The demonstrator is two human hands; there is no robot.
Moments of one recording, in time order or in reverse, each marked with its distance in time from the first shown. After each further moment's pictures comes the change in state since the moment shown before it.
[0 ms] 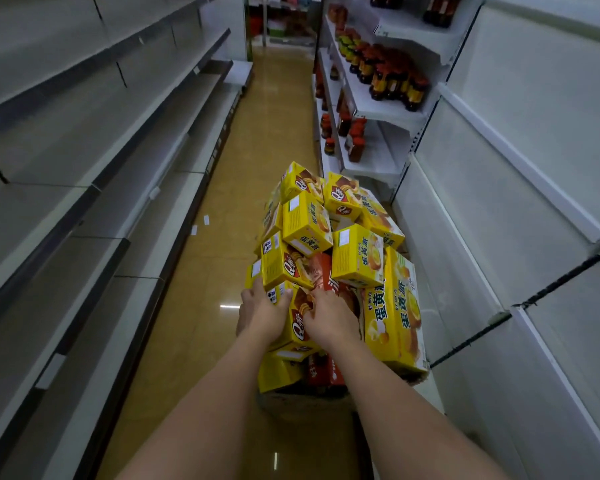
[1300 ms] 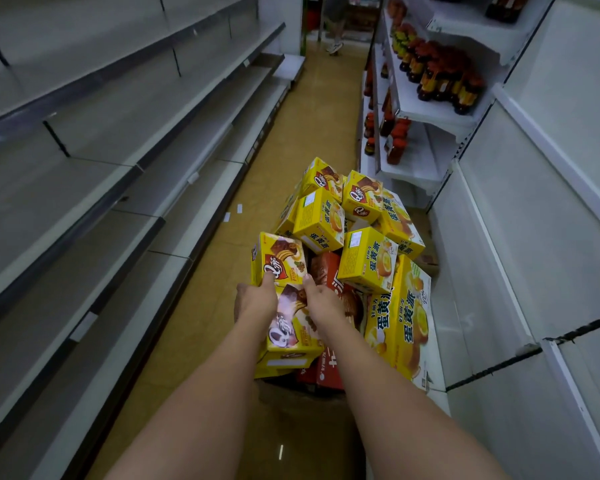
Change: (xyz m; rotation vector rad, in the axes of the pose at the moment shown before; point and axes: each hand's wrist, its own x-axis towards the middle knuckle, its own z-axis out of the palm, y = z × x) left_hand -0.001 0.022 0.004 -0.432 0.195 -0.476; right_hand 0.016 -0.002 -0.019 0.658 -0.226 0.207
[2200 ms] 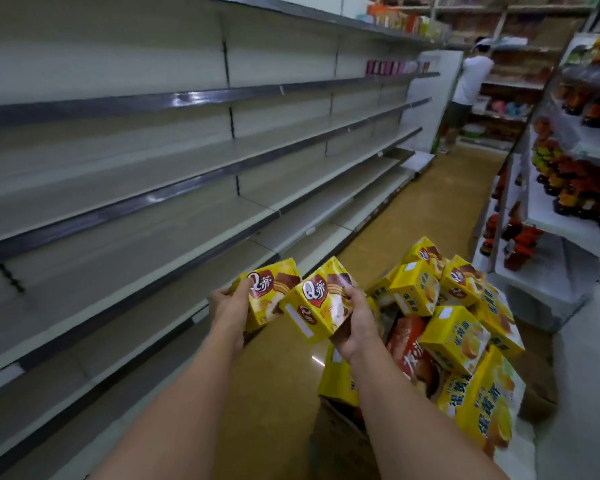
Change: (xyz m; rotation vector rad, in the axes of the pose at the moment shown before) left_hand -0.074 -0.060 -0.181 -0.799 0.350 0.101; right_hand -0.090 -0.059 0.037 0.903 -0.561 -0.010
